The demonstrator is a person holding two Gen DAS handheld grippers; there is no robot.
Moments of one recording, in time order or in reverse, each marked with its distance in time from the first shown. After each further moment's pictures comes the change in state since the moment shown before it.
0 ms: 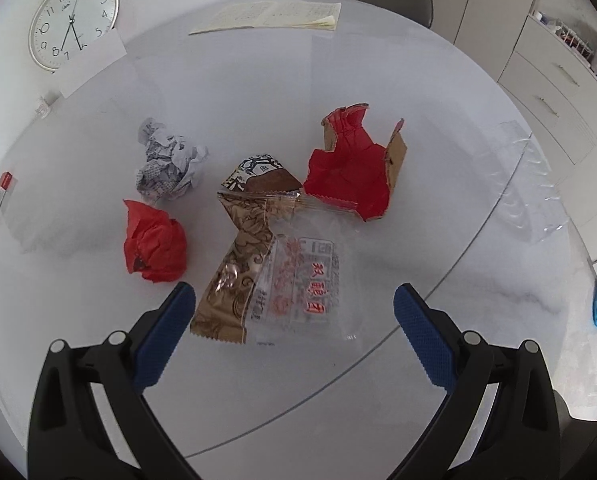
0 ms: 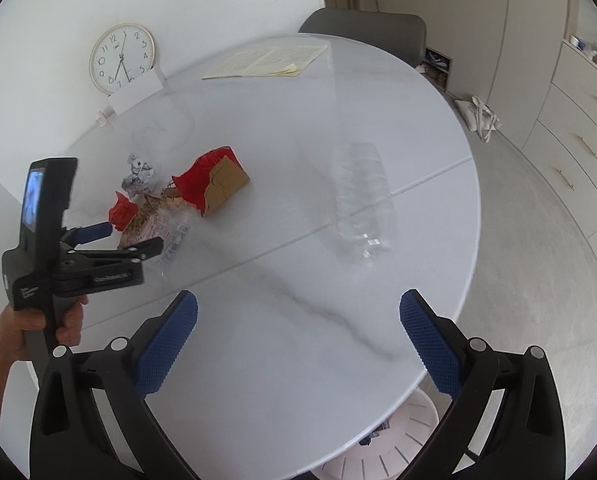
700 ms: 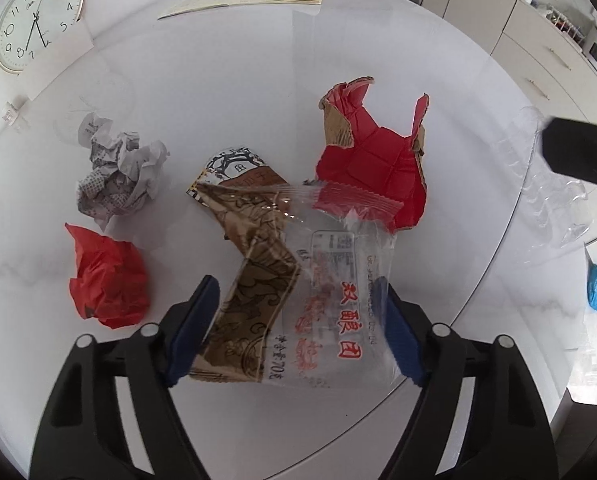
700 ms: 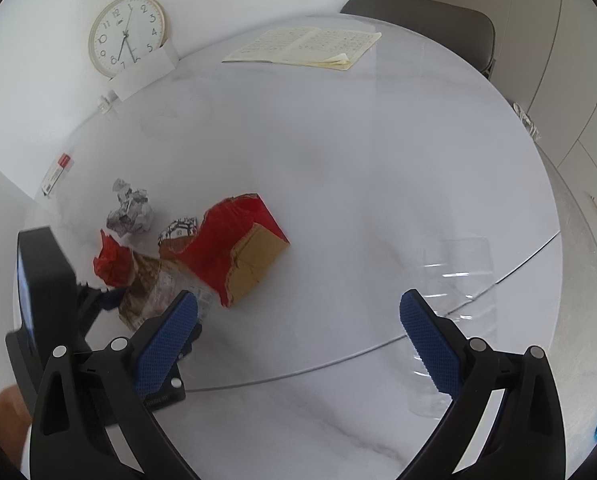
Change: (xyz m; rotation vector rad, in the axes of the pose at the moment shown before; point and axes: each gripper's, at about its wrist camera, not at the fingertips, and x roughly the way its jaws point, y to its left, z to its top) left arm 0.043 0.003 0.016 0.042 0.039 -0.064; right arm 0.100 0.042 0.094 -0.054 0.084 0.060
